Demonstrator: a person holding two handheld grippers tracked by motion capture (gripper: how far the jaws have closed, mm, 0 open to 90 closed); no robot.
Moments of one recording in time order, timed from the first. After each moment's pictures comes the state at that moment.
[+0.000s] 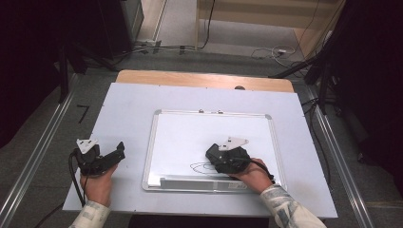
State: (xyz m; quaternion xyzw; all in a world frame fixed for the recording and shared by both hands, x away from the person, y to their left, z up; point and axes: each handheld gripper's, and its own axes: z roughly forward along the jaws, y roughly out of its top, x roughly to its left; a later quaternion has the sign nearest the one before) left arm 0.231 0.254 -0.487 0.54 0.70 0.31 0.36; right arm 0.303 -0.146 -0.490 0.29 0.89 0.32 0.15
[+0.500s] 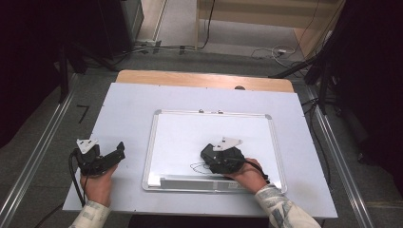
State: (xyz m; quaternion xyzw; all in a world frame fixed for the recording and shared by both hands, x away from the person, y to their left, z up) left arm 0.231 0.254 -0.487 0.54 0.70 0.31 0.36; right arm 0.301 -0.131 -0.491 0.29 0.89 0.33 0.15
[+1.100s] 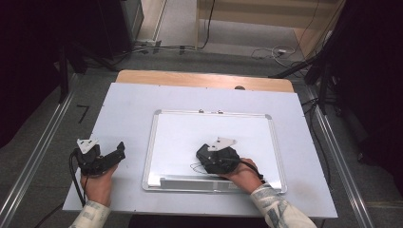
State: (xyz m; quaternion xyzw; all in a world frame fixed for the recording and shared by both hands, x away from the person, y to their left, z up) left arm 0.231 0.253 -0.487 0.54 0.70 0.31 0.36; right arm 0.299 -0.116 -0.491 0.29 0.89 0.33 0.15
